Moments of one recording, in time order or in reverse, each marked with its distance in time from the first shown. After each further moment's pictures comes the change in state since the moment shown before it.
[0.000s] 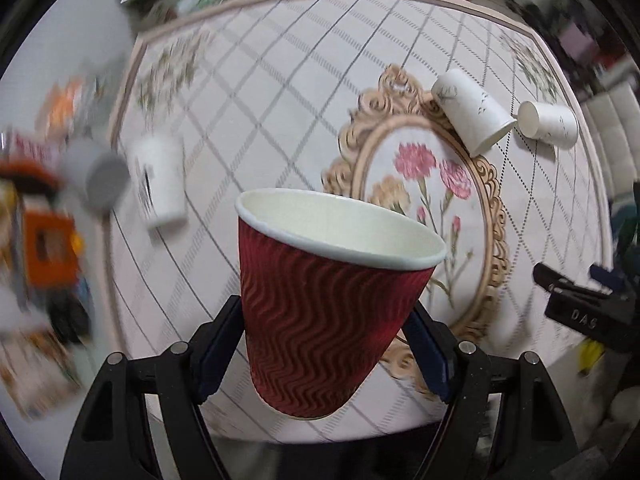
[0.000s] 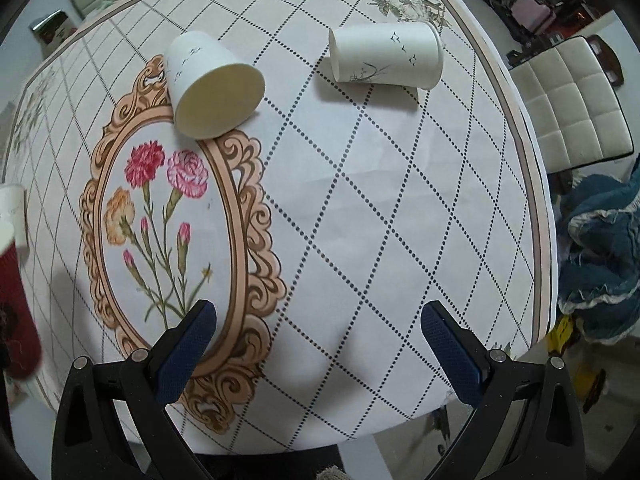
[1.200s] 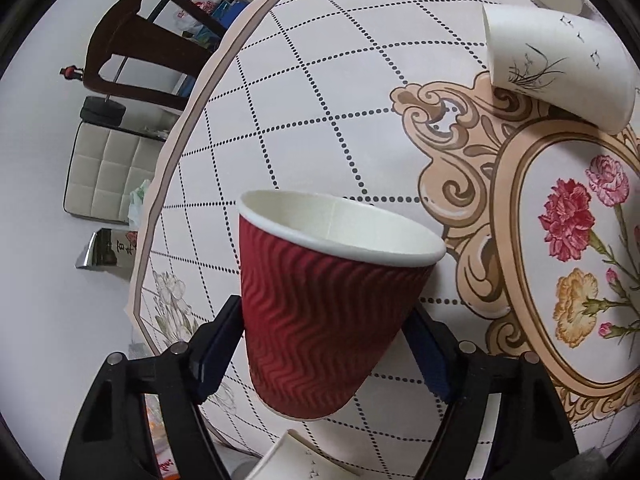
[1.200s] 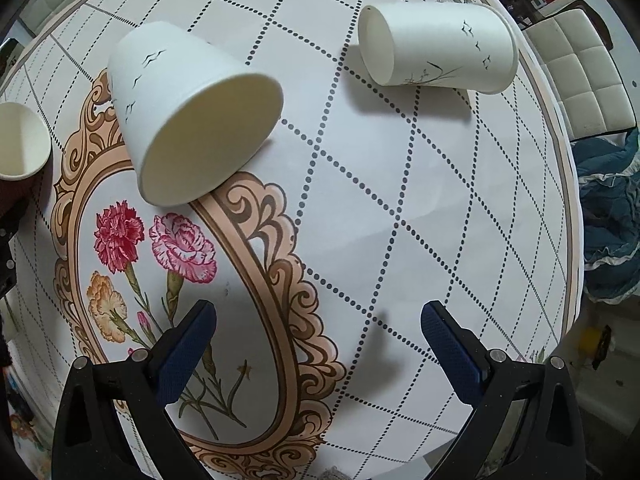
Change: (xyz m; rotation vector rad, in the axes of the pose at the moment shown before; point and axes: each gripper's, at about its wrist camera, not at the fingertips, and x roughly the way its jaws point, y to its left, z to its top) left arm 0.094 -0.028 0.151 0.883 -0.165 0.395; right arm 0.073 0.047 0.118 0.136 0.105 -0.033
